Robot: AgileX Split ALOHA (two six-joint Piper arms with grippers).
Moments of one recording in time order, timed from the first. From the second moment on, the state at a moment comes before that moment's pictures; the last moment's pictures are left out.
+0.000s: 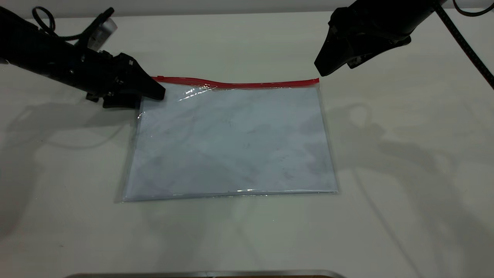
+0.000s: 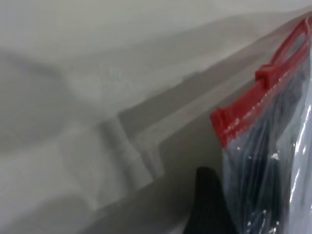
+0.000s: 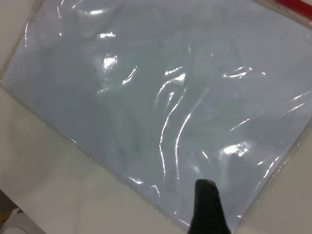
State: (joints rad) left arm 0.07 2.60 -1.49 -1.28 0.77 1.31; right arm 0.32 1.92 -1.02 0.87 0.44 -0.96
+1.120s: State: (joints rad) left arm 0.02 2.60 -1.75 -1.01 1.09 1.90; right arm 0.32 2.07 -1.27 0.89 0.62 -1.20
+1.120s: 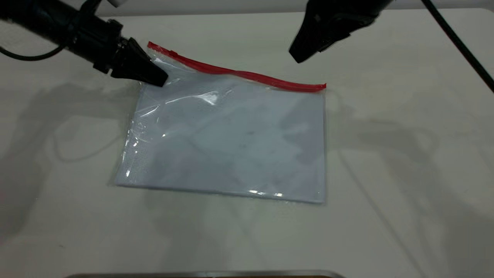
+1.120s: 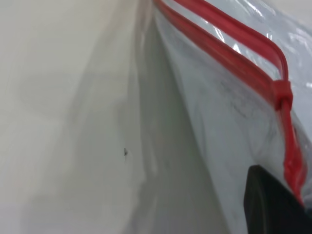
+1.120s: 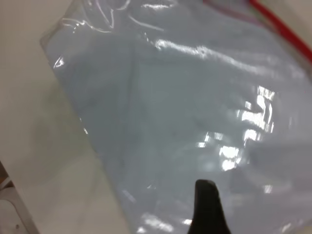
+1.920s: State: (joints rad) left arm -0.17 2.60 -1.88 -0.98 1.09 2.06; right arm 0.32 2.36 -1.54 1.32 0.79 -1.55
